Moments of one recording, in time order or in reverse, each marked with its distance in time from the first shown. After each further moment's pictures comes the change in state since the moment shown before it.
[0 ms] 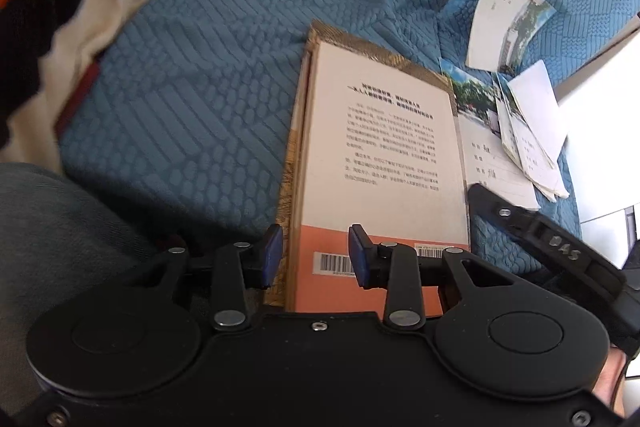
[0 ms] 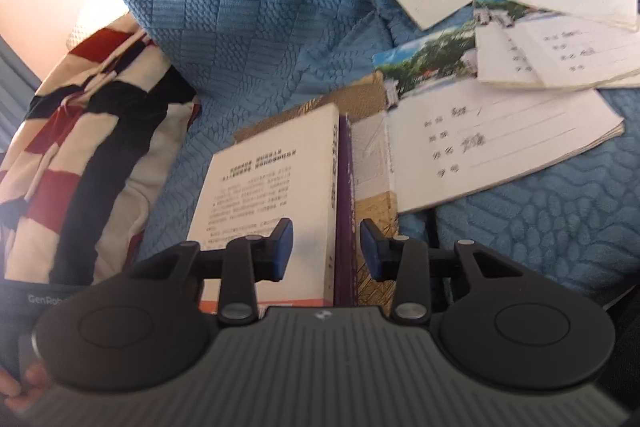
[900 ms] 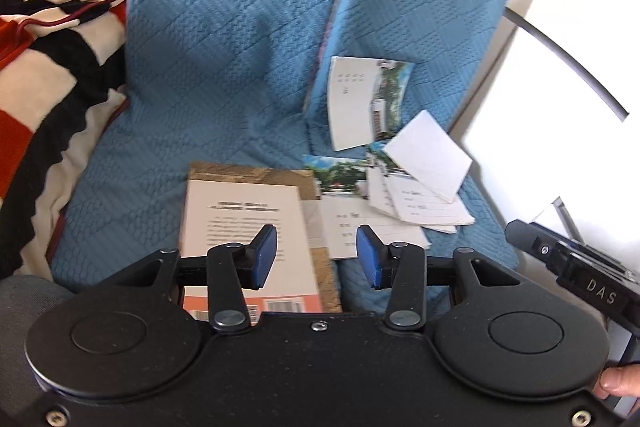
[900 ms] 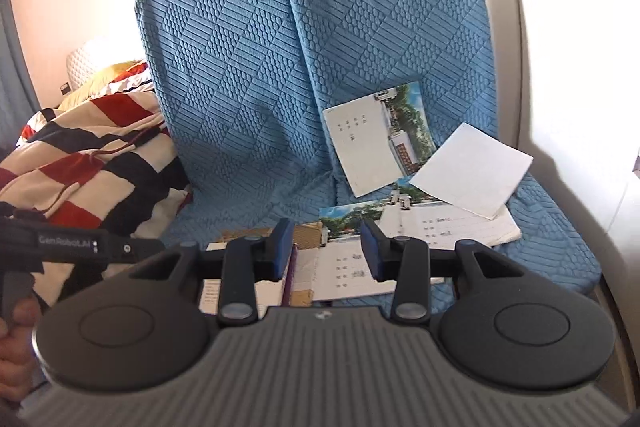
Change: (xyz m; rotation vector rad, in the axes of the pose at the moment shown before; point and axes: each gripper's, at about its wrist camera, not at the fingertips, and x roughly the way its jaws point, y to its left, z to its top) left arm -0.108 -0.138 -0.035 0.283 -0.315 -0.076; right arm -0.191 0.029 0.021 -0.233 -0.302 -0.170
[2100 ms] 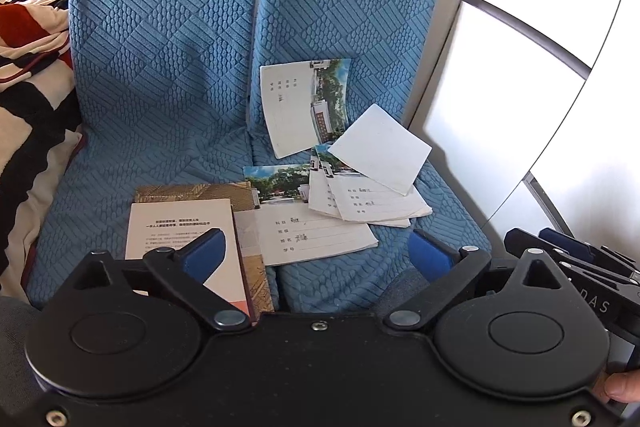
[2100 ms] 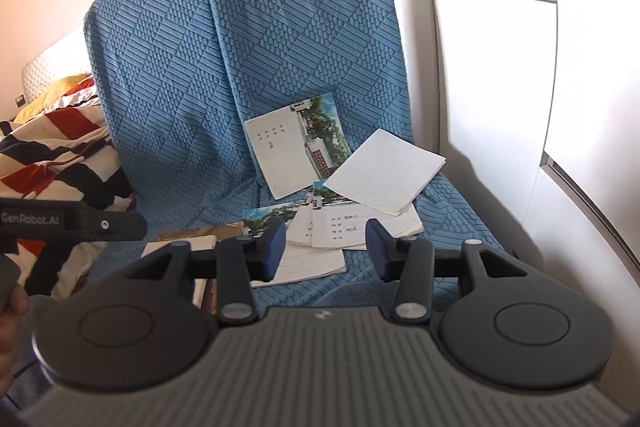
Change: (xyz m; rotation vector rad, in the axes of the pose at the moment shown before) left arm 0.002 -0.102 -0.011 0.140 -0.021 -0.001; right arm -0.050 -0.057 -0.005 0.024 -0.034 -0.162
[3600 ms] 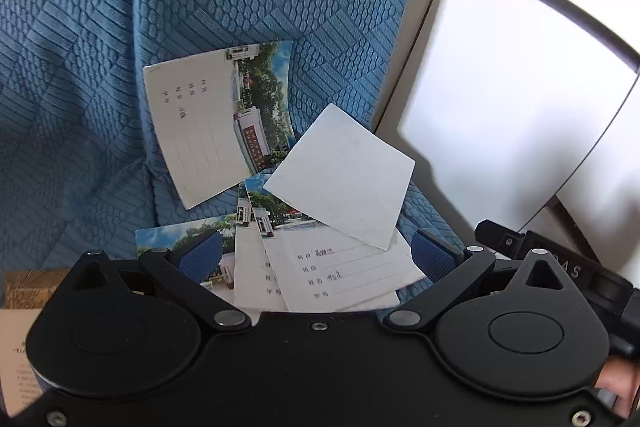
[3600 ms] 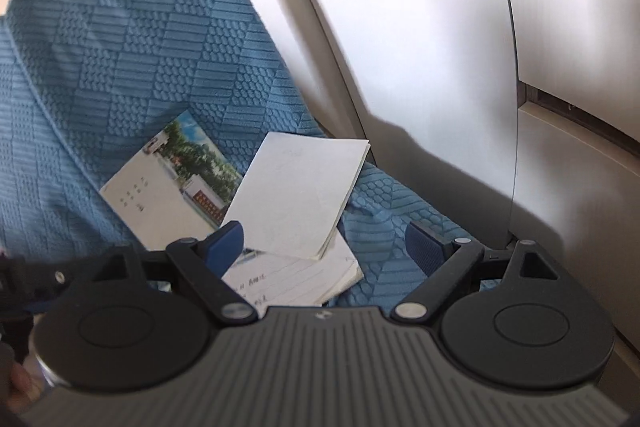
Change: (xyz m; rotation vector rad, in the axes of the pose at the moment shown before) left arm 0.216 -0.042 0.069 0.077 0.052 -0.132; right arm 0.182 -0.118 0.008 0.366 0.015 -0.187
